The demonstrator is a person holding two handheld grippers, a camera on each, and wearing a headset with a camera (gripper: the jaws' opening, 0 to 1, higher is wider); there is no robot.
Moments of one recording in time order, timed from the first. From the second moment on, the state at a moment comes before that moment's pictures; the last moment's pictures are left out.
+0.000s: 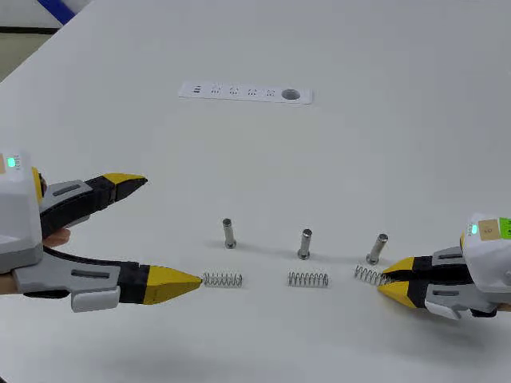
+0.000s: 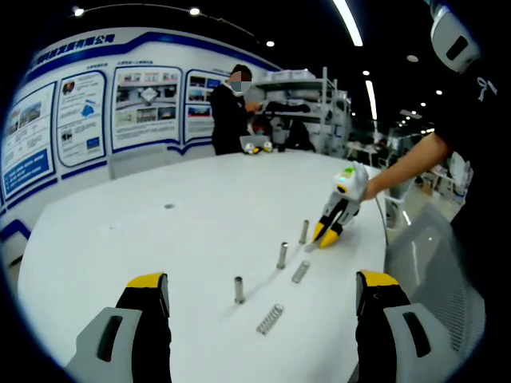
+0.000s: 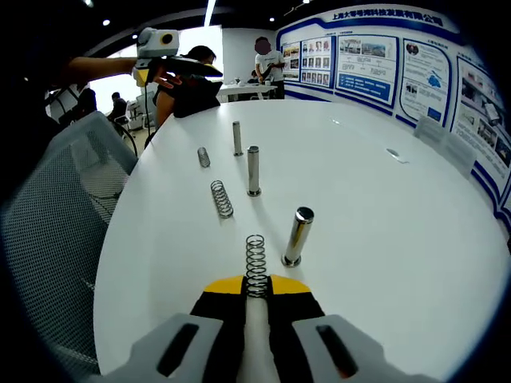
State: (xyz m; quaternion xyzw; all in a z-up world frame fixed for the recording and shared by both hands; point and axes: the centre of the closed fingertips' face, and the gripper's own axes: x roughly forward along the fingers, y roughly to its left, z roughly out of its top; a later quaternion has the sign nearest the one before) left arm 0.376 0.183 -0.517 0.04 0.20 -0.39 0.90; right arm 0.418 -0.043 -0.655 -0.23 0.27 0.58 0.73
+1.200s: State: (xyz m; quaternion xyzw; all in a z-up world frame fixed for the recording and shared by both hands) left arm 0.351 0.080 -0.493 0.06 0.13 -0.53 0.83; right arm 0.368 0.028 -0.504 -0.31 0.13 0.64 0.69
